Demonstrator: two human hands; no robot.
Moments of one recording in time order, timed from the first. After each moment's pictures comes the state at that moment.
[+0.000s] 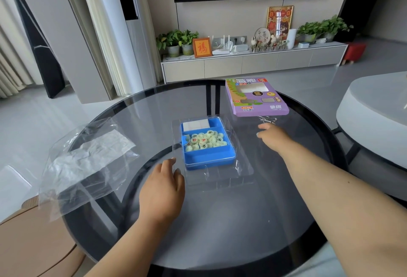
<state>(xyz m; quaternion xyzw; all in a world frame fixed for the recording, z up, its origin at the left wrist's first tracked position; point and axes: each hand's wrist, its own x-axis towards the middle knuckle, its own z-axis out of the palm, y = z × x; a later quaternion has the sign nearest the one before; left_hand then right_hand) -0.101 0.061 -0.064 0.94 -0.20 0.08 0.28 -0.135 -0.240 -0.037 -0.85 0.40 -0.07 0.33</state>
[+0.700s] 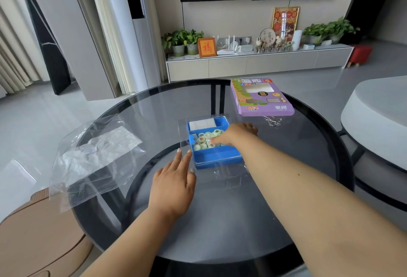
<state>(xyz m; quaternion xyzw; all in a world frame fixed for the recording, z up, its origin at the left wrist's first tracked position) -0.095 0.063 -0.068 0.93 -0.32 0.04 0.17 -0.078 -0.140 -0.005 -0.89 0.41 0.09 0.17</state>
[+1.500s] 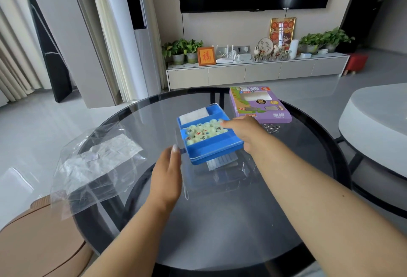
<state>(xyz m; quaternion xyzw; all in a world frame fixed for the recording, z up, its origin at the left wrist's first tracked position) -0.093 0.054 -0.029 0.77 -0.16 -0.03 0.62 -0.096 -0.153 0.016 -0.71 0.32 -0.14 0.61</state>
